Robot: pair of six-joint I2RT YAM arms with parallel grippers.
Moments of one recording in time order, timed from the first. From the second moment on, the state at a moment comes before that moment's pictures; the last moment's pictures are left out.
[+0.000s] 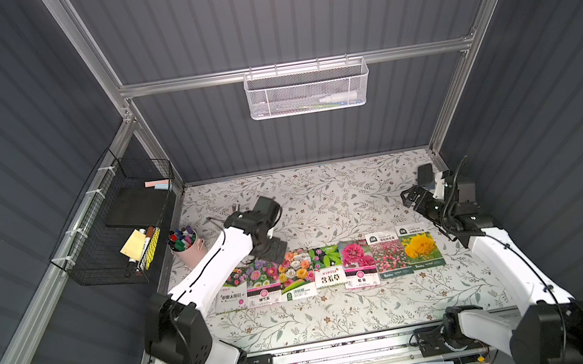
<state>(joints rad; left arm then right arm) -0.43 1.45 1.19 -1.11 -0.18 -0.08 -0.01 1.09 0.78 -0.27 -0.16 0.55</state>
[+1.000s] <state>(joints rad) -0.06 1.37 0.51 -0.16 -0.06 -0.07 0.01 1.25 0.44 0.28 0.11 0.27</state>
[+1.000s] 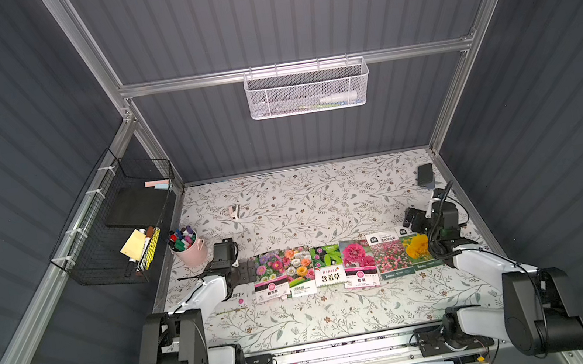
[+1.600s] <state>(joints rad) -0.06 1.33 0.59 -0.35 0.06 -0.09 0.02 1.28 0.44 0.34 0.11 0.25</state>
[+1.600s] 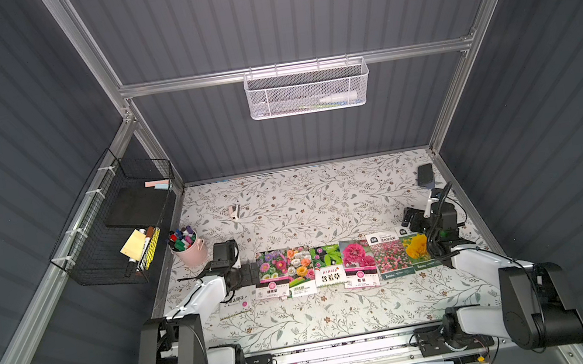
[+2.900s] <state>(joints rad) -0.18 1.54 0.80 -0.53 -0.01 -0.10 0.03 1.28 0.46 0.28 0.11 0.25</state>
